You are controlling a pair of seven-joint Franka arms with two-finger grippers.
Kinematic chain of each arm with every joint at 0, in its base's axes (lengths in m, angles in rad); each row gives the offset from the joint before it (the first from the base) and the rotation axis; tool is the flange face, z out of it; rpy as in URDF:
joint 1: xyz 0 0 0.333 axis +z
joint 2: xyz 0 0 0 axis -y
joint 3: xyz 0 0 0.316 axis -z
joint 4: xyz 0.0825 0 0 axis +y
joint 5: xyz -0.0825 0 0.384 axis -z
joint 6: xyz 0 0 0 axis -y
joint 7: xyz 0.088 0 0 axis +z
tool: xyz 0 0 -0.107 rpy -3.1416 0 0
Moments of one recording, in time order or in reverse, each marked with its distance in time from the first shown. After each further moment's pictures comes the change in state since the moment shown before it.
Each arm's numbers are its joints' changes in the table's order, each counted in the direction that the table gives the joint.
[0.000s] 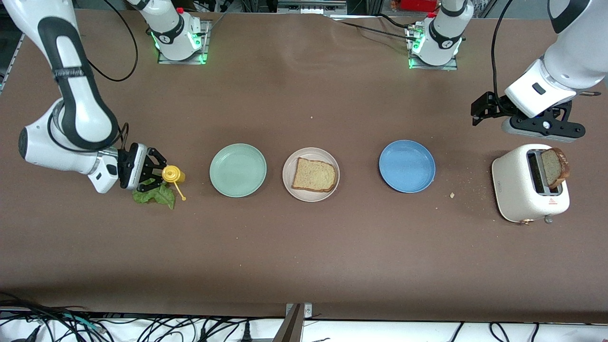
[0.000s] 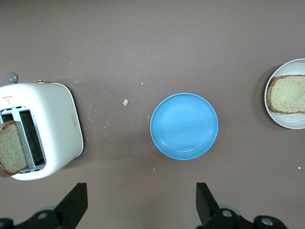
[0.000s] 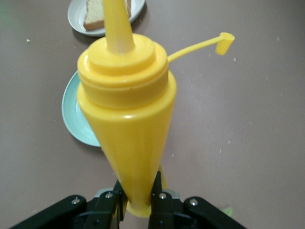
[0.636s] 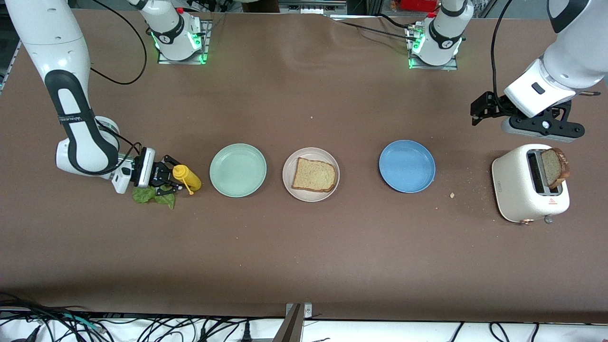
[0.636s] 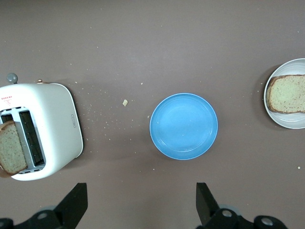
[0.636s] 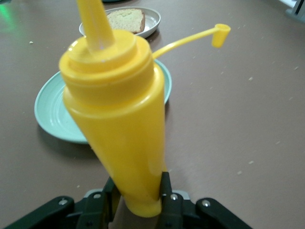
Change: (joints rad) left arm -0.003 0.000 0.000 -0.001 0.000 0.000 0.000; right arm -0.064 -0.254 0.031 0.009 -0.536 -0.022 0.743
